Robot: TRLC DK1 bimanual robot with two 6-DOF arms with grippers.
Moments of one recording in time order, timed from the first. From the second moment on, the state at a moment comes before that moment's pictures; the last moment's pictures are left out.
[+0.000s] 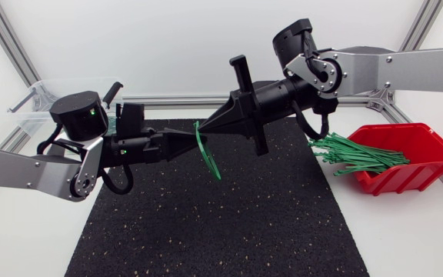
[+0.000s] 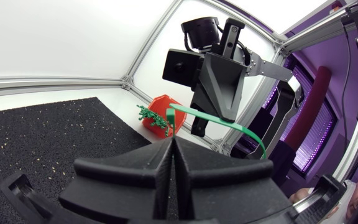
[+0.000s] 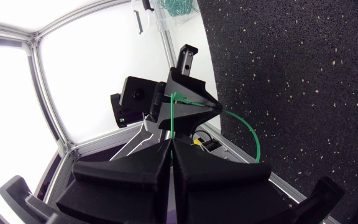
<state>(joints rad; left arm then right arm) -0.32 1.69 0.67 0.92 1.04 -0.47 0.42 1.76 1.31 -0.40 -1.20 1.06</state>
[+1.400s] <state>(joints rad) -0.32 1.70 0.68 0.92 1.04 -0.45 0.44 1.74 1.29 -0.40 -1.20 1.06</state>
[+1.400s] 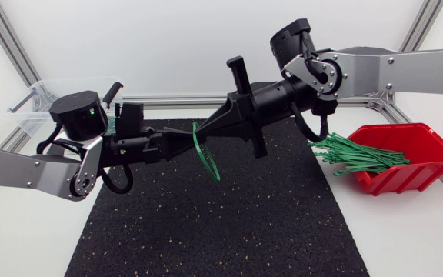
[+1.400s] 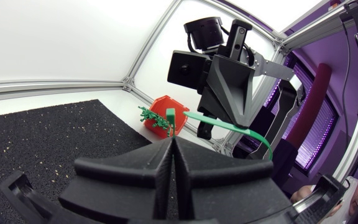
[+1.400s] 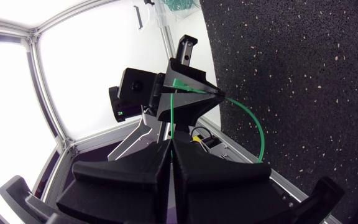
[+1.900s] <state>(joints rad) -0.32 1.70 0.68 0.92 1.04 -0.45 0.44 1.74 1.29 -0.40 -1.20 1.06</state>
